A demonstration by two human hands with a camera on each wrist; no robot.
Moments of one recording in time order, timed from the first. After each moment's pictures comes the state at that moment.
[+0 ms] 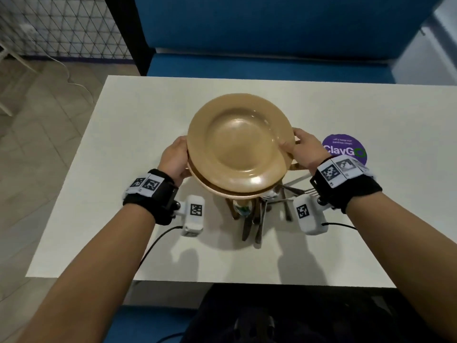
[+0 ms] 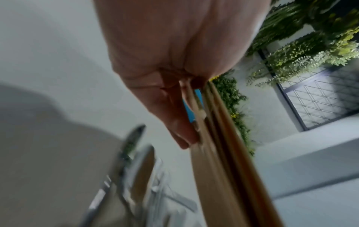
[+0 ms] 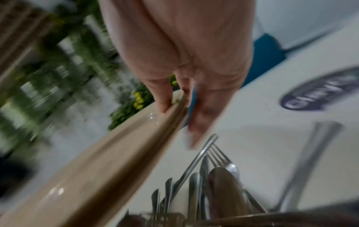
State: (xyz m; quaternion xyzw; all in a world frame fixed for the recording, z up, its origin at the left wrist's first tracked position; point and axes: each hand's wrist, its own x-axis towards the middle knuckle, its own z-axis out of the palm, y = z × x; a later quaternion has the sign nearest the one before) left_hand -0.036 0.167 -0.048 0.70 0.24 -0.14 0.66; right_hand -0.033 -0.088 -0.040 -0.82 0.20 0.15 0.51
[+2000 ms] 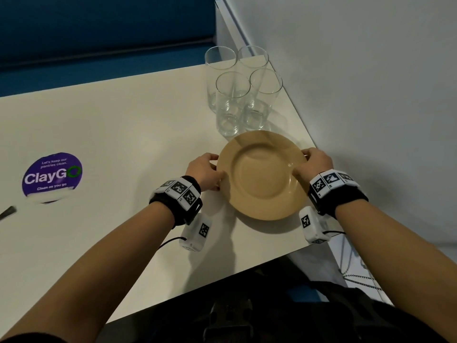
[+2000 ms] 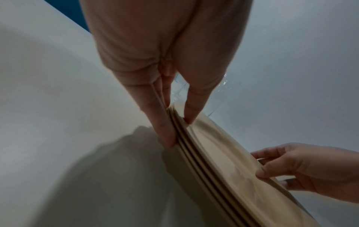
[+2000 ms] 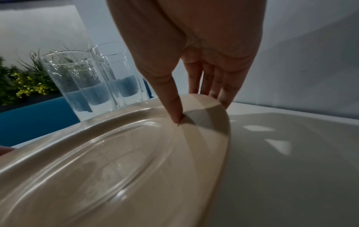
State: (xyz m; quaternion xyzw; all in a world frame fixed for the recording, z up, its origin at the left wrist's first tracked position) left_hand -0.092 -0.555 -0.108 0.82 0.00 -0.36 0.45; right_hand -0.181 -0.788 -0.095 -0.86 0.42 0.08 0.29
